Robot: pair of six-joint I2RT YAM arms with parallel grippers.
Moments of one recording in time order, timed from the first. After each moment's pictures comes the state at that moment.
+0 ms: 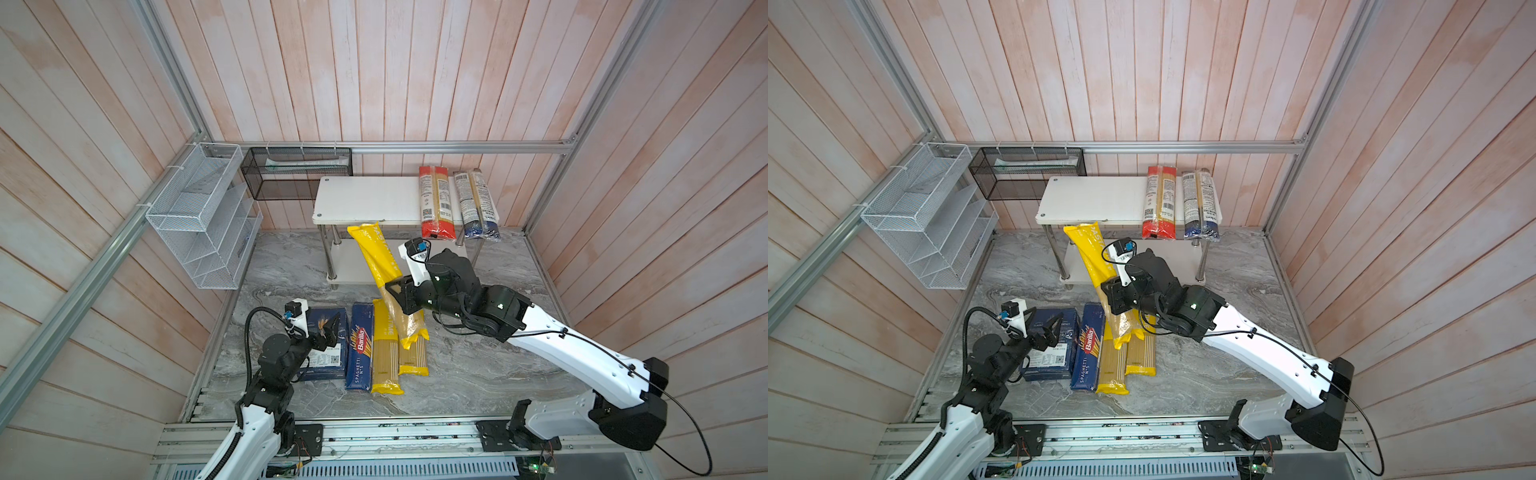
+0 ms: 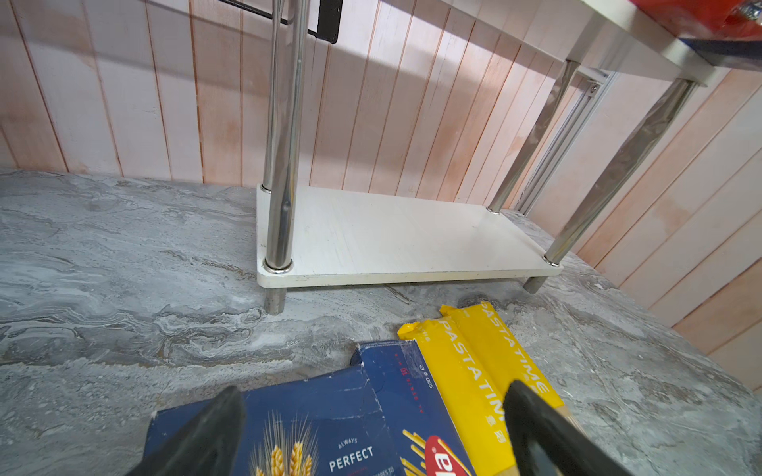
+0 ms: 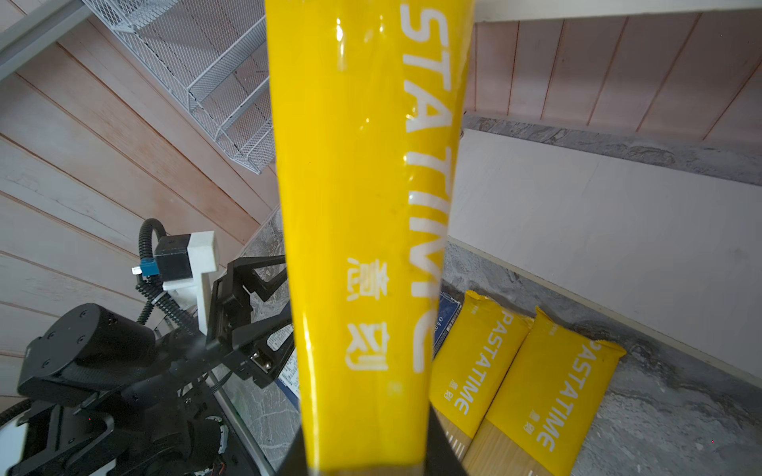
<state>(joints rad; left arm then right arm) -0.25 0.59 0.16 0.30 0.16 -0.23 1.00 1.35 1.45 -0.56 0.08 0.45</state>
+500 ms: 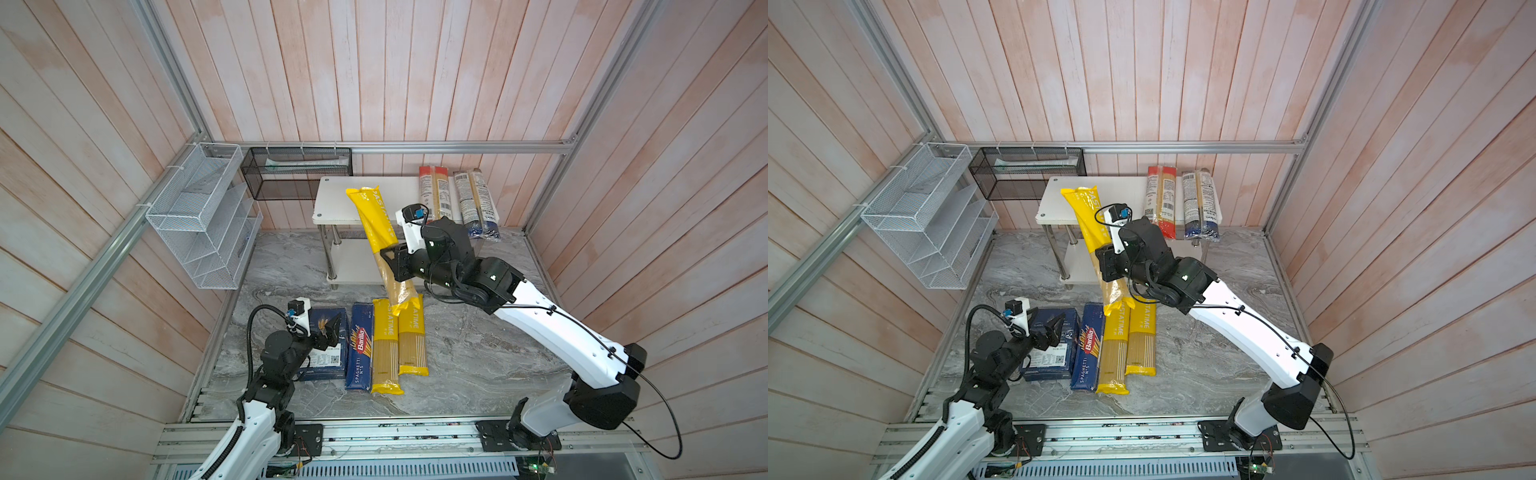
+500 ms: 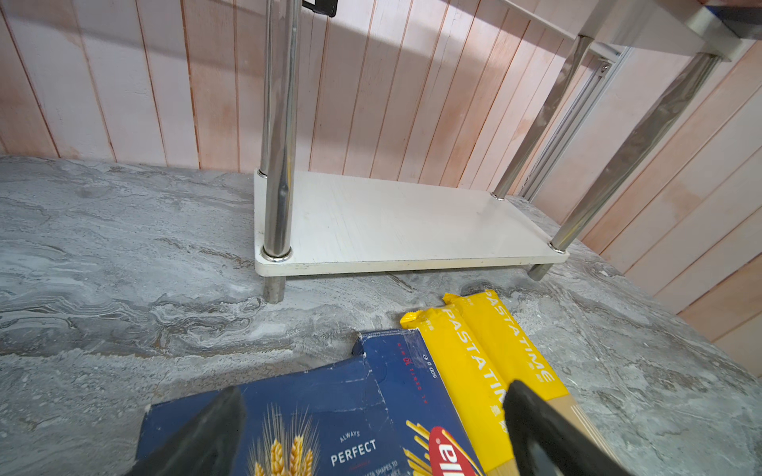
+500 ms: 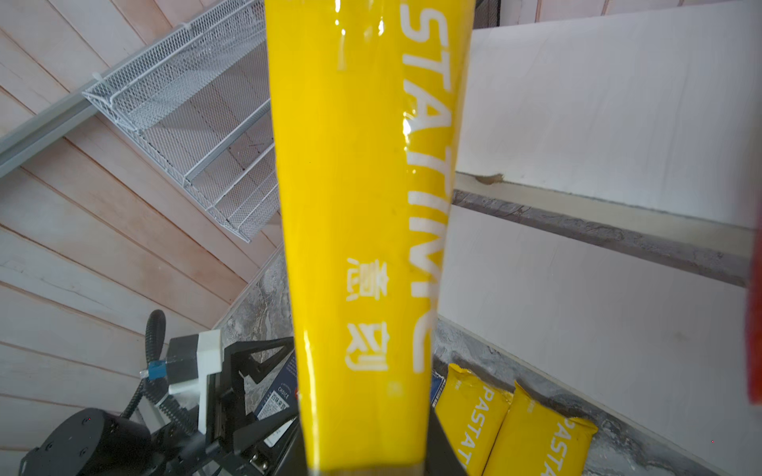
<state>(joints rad) -0.25 0.64 0.17 0.30 0.18 -0.22 0.92 1.53 1.76 -0.60 0.11 0.40</state>
